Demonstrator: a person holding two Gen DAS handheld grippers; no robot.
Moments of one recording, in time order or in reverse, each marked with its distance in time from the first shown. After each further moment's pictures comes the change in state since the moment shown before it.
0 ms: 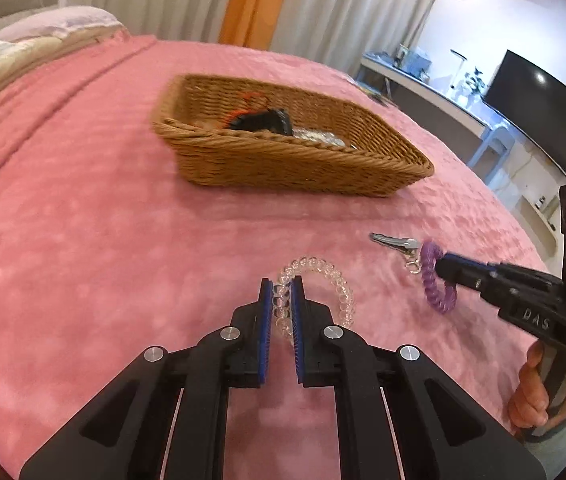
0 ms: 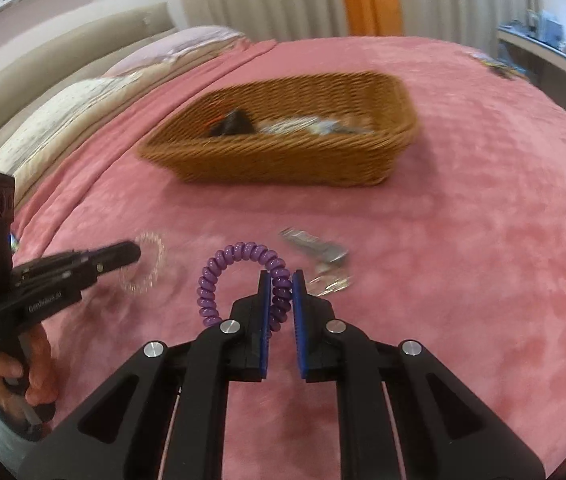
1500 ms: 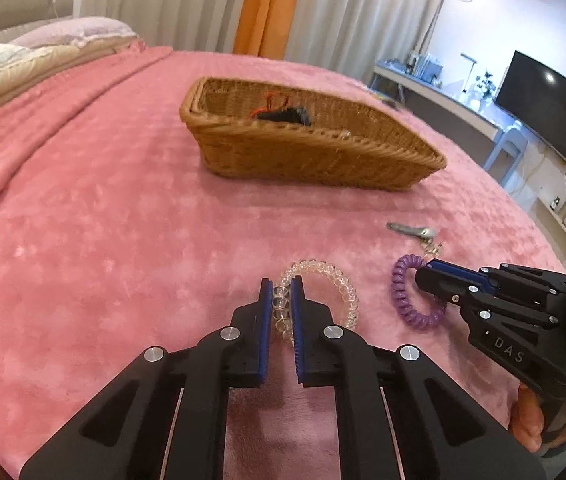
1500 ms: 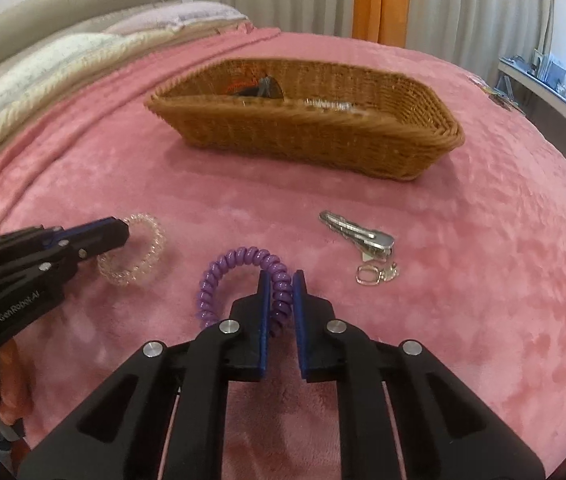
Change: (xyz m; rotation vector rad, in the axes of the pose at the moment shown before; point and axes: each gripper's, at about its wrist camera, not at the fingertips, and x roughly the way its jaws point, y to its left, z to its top) left arm -0.005 0.002 -0.014 0.007 -0.045 0.046; right arm 0.020 0.047 -0.011 -0.106 -0.004 -0.147
